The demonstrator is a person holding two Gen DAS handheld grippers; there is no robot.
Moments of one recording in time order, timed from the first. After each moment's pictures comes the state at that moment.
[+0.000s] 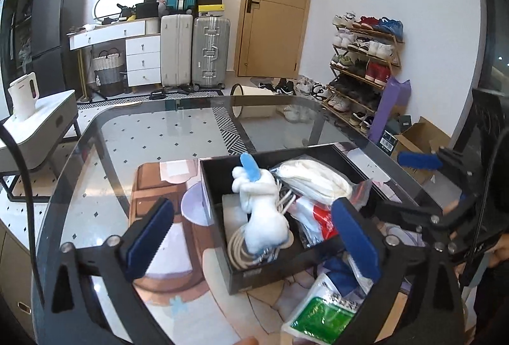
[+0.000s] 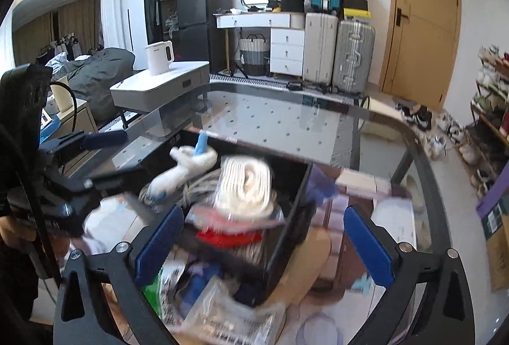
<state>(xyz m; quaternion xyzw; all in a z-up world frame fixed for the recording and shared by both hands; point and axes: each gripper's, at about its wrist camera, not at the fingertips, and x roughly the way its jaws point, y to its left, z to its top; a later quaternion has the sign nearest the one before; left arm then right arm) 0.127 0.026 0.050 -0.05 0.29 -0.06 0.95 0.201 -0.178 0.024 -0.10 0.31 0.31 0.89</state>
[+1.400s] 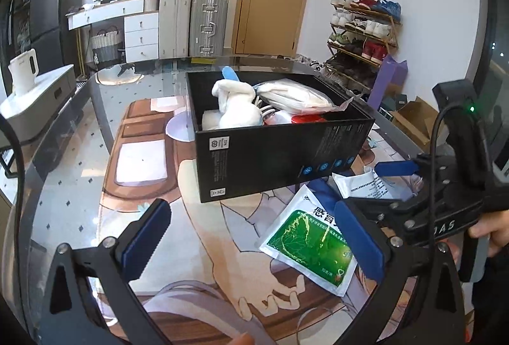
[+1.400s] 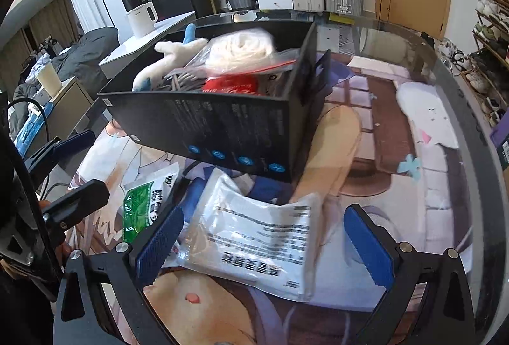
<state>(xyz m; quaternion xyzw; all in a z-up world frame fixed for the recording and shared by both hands) 0.076 0.002 -0.008 -0.06 0.33 -0.06 0.94 0.182 -0.177 -0.052 -0.07 0.45 0.29 0.84</state>
